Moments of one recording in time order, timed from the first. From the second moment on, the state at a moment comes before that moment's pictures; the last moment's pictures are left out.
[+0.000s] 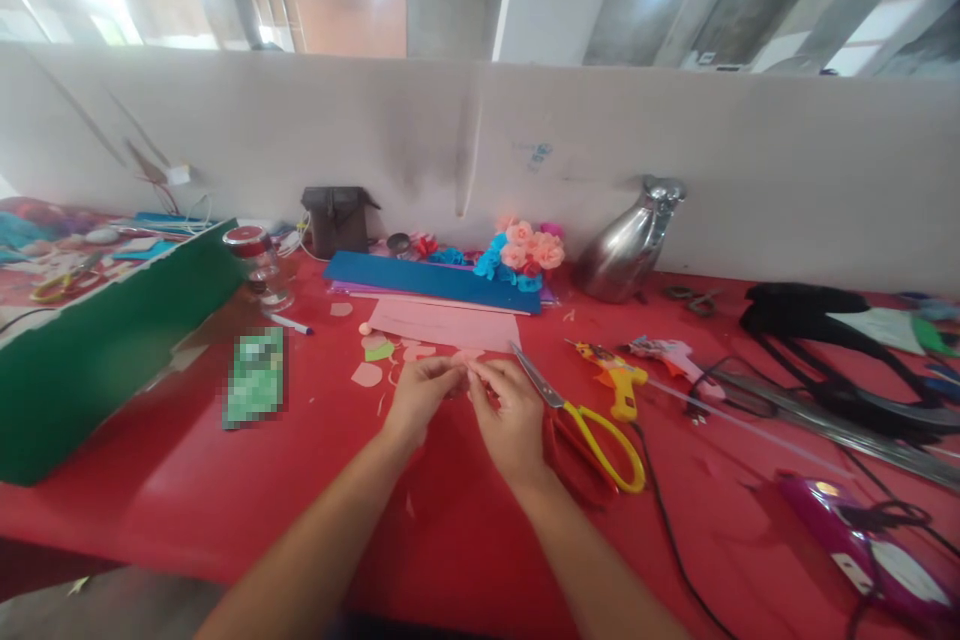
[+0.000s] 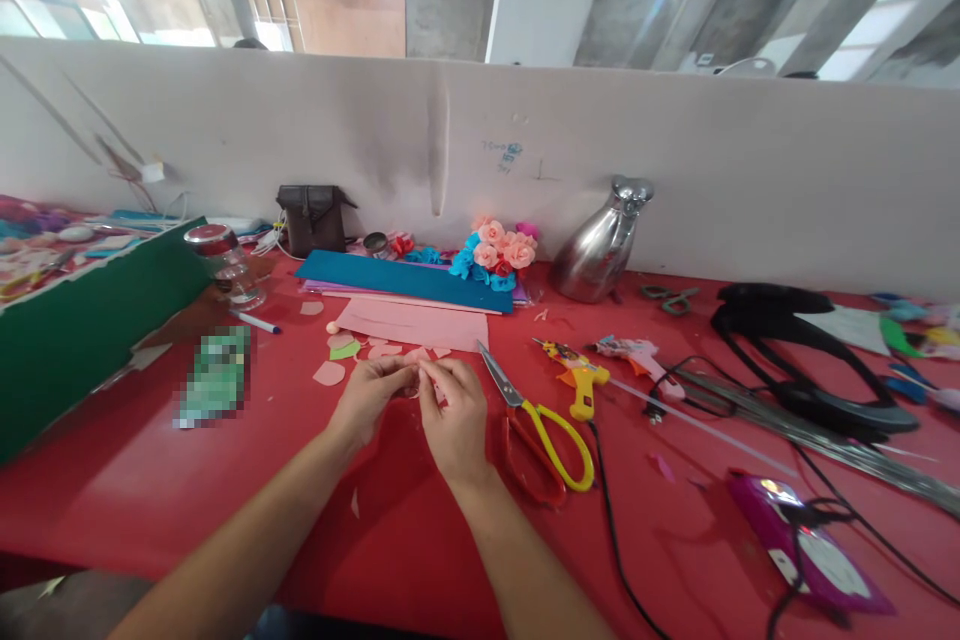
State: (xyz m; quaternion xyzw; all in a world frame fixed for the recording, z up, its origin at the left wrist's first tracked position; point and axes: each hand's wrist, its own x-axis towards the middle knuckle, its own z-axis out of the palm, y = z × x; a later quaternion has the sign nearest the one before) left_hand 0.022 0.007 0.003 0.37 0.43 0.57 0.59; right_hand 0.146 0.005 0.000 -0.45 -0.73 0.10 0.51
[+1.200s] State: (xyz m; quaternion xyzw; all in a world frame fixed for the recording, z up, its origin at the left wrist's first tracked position) left_hand 0.022 0.004 0.011 0.38 0.44 0.57 0.59; right_hand 0.148 0.014 0.009 -0.47 -0.52 0.50 0.50
